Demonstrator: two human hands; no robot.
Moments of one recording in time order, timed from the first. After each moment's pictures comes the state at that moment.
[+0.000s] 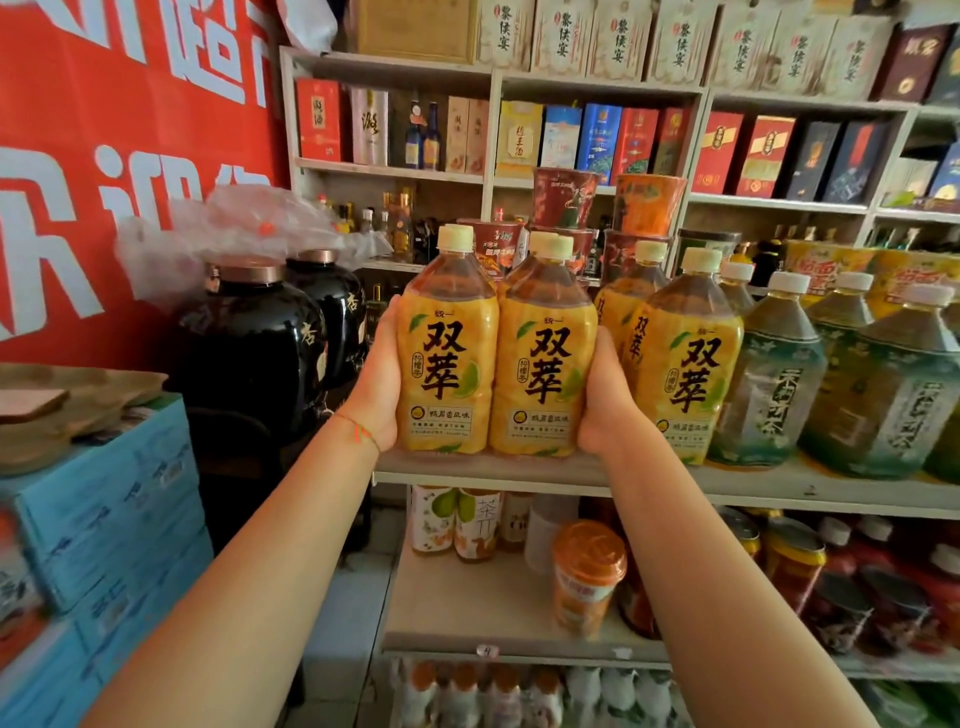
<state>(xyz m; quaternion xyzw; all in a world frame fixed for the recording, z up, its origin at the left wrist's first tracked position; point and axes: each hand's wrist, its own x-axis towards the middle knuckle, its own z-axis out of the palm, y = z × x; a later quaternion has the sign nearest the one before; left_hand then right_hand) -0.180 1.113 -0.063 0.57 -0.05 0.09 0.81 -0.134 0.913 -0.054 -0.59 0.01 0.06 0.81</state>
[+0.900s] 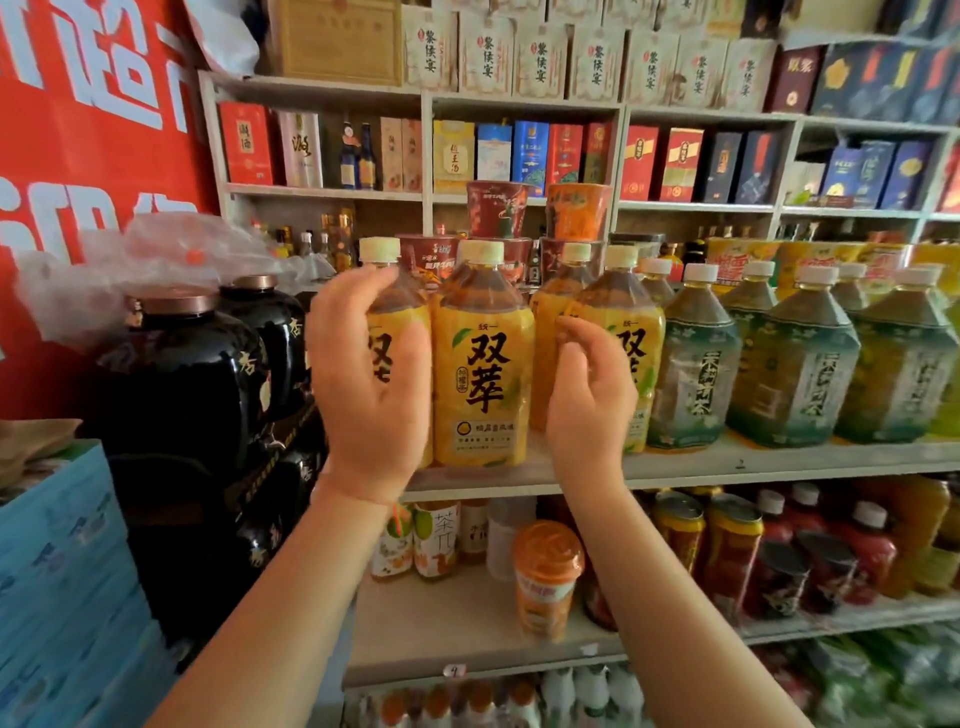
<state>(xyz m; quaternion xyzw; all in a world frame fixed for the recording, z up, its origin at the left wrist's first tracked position) -0.235 1.048 -0.047 0.65 -0.16 0.61 0.43 -0.204 0.895 -0.063 -0.65 -0.12 -0.41 0.62</state>
